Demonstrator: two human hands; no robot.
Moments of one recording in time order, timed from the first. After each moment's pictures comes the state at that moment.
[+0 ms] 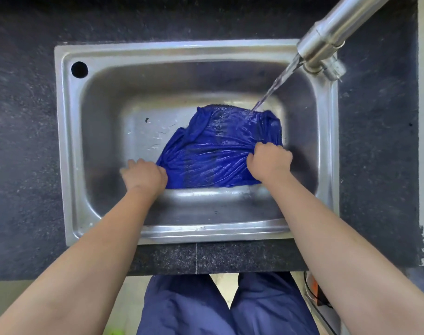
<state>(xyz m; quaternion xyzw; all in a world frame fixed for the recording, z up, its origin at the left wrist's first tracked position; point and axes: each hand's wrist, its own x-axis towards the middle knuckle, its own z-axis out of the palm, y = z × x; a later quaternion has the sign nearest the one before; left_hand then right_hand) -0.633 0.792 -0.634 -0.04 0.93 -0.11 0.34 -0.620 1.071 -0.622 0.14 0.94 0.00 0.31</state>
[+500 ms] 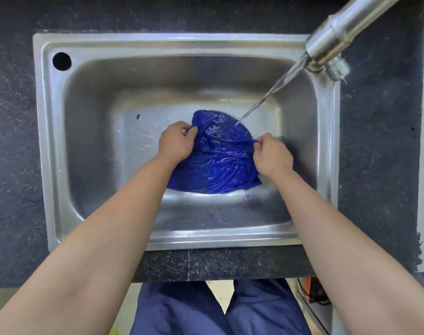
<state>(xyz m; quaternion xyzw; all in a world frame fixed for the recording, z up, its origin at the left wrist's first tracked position) -0.691 0.871 -0.648 -0.12 0.89 0.34 0.29 -0.629 1.092 -0.630 0.25 0.91 -0.20 0.26</state>
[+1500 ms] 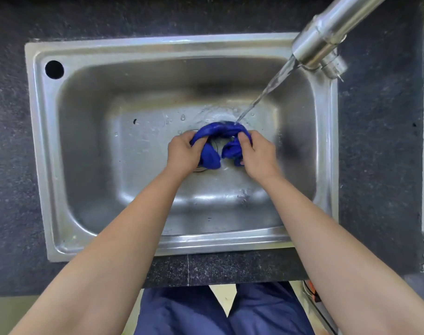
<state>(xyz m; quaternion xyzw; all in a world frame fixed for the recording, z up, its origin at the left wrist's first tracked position) -0.668 0.892 -0.640 -0.14 0.83 0.46 0.26 -0.628 1.070 -0.635 0.28 0.84 -0.44 0.17</state>
